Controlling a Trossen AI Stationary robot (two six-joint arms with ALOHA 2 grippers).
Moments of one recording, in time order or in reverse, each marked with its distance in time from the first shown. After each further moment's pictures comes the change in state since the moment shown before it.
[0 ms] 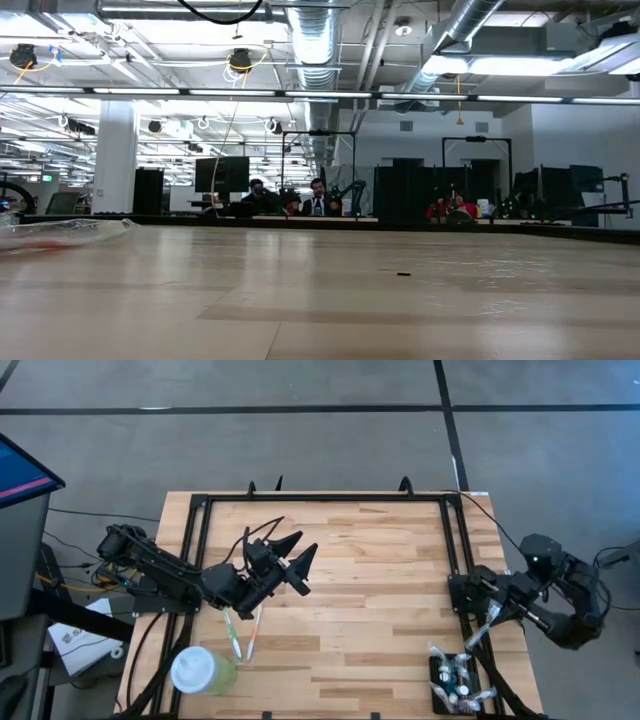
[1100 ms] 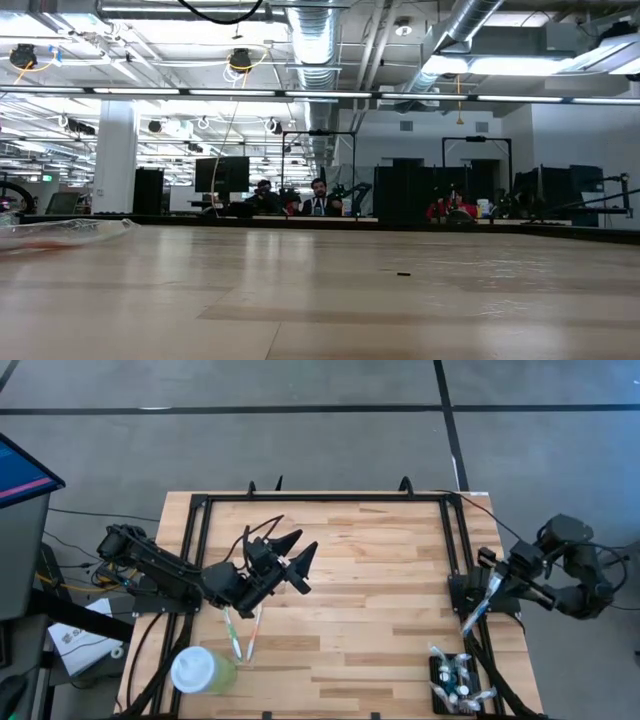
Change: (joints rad) left arm 0.008 0.000 0.000 0.005 0.003 0.023; right arm 0.327 0.140 0.051 0.644 0.314 0.602
